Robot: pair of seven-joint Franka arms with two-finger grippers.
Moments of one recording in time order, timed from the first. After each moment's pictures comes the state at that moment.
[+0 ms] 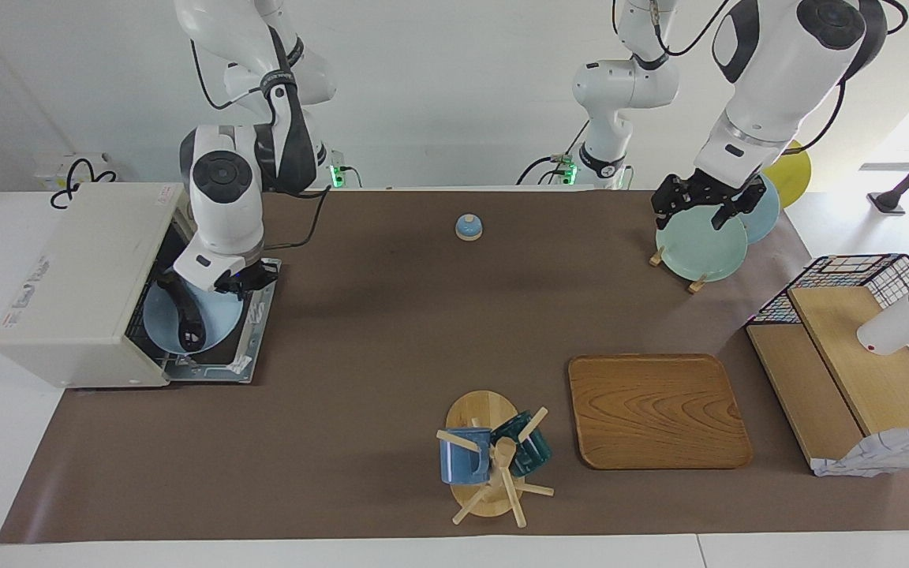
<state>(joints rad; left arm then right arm) -0.09 -0.04 -0.09 -1.70 -0.02 1.61 -0.09 0.06 0.10 0.02 -1.99 -0.29 1.92 -0.03</state>
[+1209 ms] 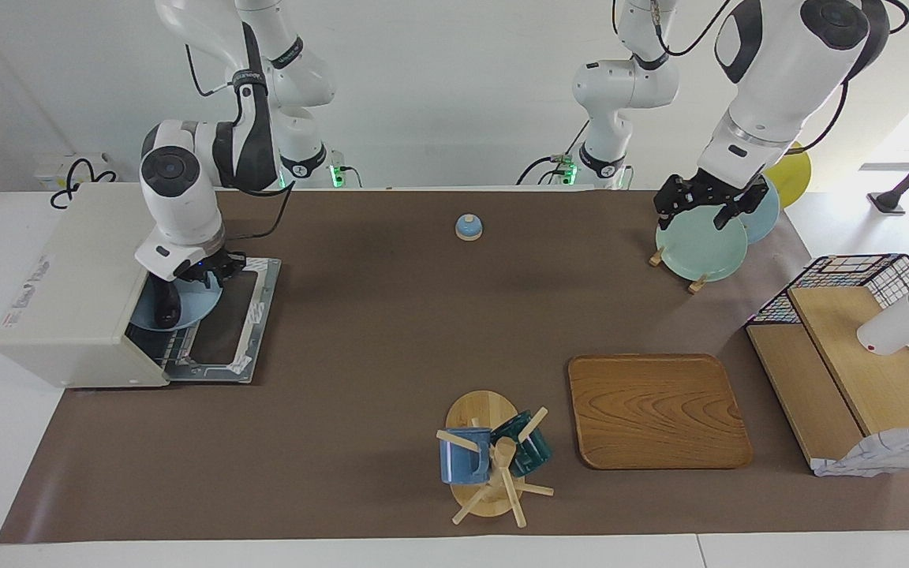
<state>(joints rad) -0.08 -0.04 -0.08 -1.70 -0.02 1.61 -0.09 -0.06 0.02 0.03 -2.14 -0.27 2.01 -0.12</state>
